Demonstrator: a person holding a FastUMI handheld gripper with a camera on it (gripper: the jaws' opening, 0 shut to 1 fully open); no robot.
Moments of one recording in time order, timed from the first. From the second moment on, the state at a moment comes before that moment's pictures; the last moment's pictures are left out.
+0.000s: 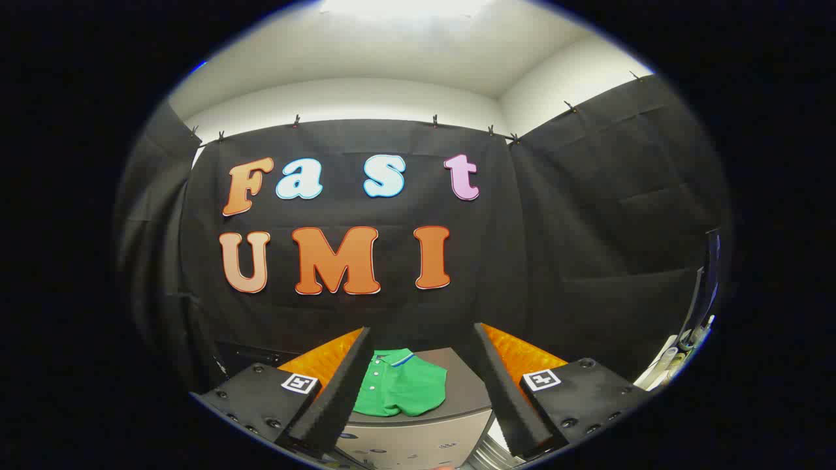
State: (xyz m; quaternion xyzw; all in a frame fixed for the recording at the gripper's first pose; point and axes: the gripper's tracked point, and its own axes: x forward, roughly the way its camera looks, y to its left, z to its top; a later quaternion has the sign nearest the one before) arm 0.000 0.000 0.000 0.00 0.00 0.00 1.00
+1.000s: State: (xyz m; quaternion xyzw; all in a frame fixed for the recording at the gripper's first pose) arm 0.004 0.010 0.006 -0.01 0.00 0.03 1.00
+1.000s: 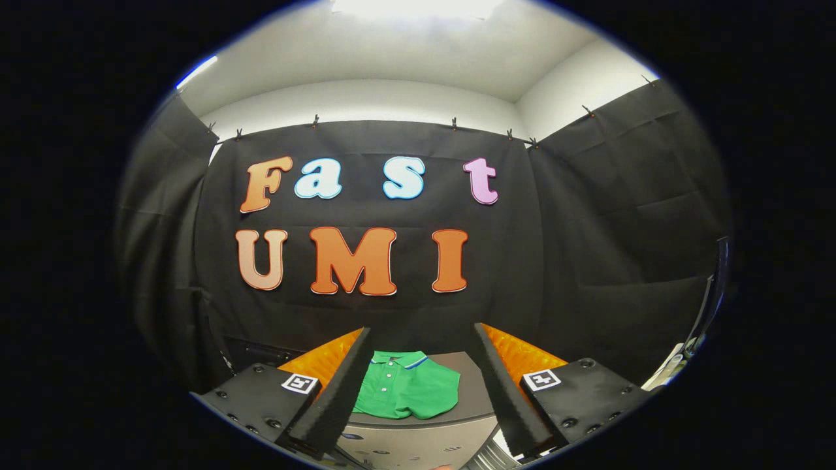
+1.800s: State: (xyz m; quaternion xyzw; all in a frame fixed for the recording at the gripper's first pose) arm 0.059 0.067 0.011 -0.05 0.04 0.07 1.00
